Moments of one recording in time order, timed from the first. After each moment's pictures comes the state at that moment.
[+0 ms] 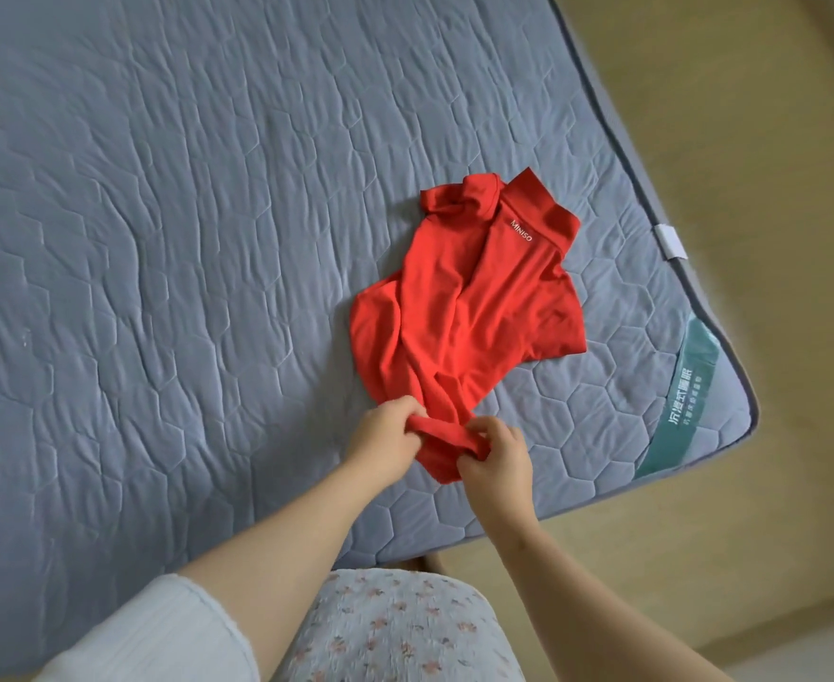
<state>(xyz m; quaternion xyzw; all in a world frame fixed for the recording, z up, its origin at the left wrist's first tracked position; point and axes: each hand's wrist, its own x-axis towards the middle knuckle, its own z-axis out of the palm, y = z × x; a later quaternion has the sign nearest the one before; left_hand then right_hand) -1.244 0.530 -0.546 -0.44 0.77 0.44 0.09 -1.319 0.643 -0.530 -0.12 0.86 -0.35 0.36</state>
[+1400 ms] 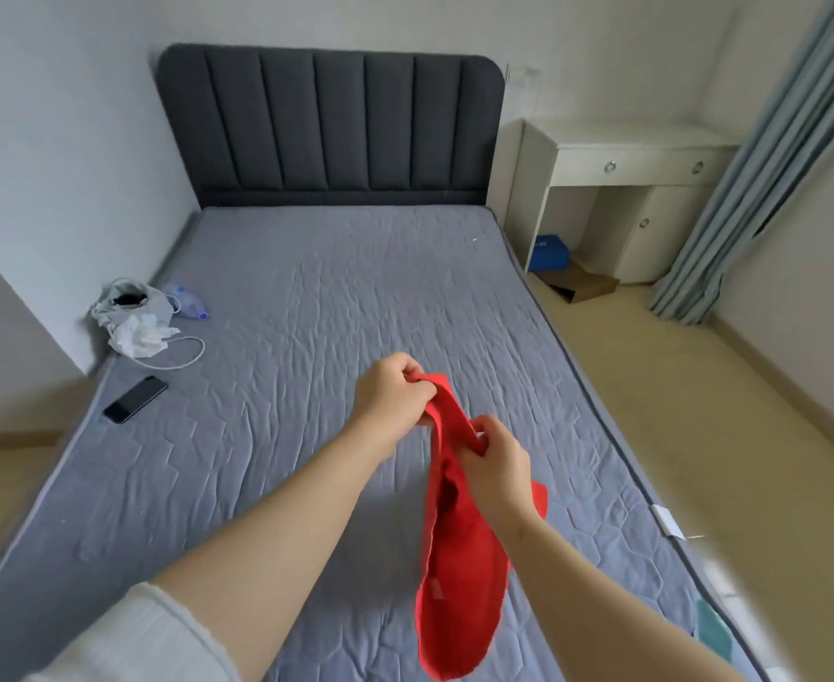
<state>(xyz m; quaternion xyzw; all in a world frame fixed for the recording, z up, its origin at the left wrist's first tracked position) -1.256 0.418 -0.245 -0.51 0.65 0.50 -0.28 -1.341 0.510 -0.314 -0.33 0.80 -0.45 0.23</state>
